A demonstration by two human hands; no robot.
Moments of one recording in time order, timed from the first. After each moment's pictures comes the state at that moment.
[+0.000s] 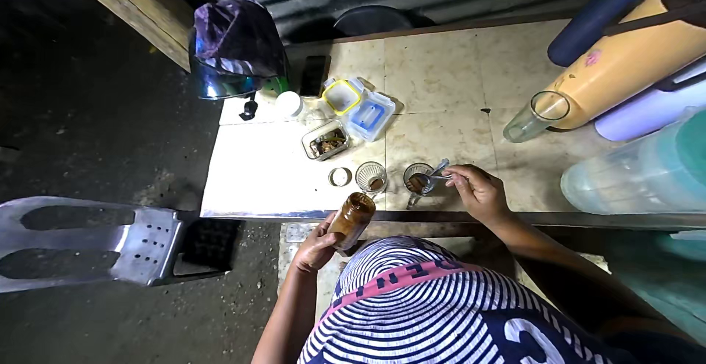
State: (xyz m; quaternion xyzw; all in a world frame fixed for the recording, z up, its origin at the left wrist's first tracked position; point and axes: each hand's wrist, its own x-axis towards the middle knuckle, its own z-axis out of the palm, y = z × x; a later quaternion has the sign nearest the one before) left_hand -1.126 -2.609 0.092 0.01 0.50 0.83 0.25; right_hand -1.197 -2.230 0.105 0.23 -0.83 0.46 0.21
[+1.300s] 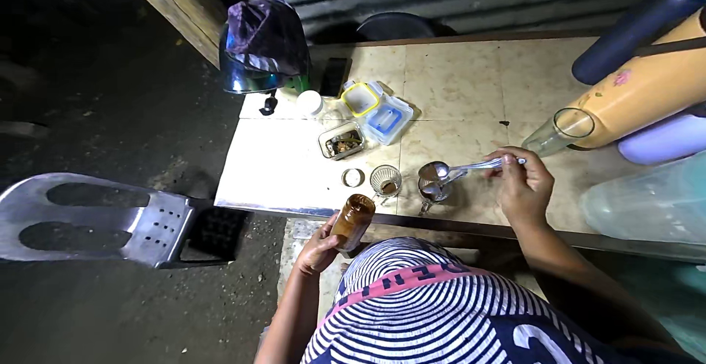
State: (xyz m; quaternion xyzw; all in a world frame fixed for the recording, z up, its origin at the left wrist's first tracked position) left_hand -1.114 -2.625 0.088 -0.01 0.48 0.85 0.21; right_hand -1.215 -2.229 0.139 0.09 -0.74 0.63 0.21
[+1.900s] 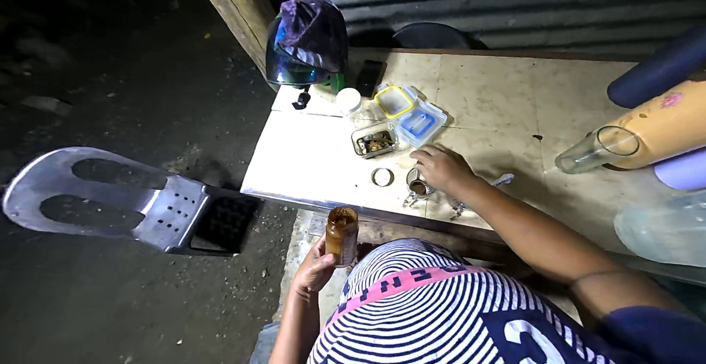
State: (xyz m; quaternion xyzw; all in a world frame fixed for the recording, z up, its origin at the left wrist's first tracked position) left_hand -1.049 -2.692 0.087 -0.07 0.48 0.87 0.10; right_hand -1.276 -2.389 0.141 0.34 -0.91 0.23 0.02
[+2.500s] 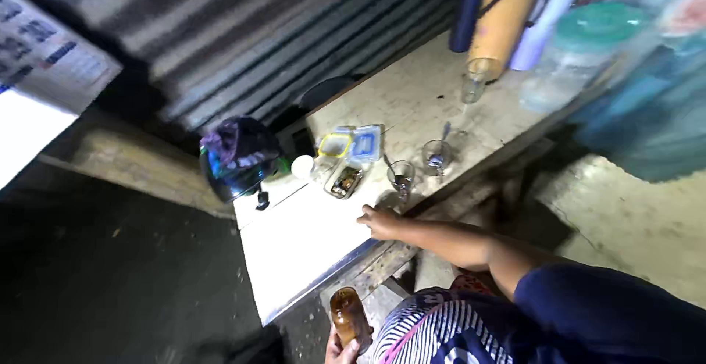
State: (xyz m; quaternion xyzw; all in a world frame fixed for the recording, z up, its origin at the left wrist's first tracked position) left_hand -1.021 -2.833 0.110 -0.06 0.61 0.75 0.23; right_hand -1.194 -2.548 0.072 0.12 -0.92 0.33 -0.16
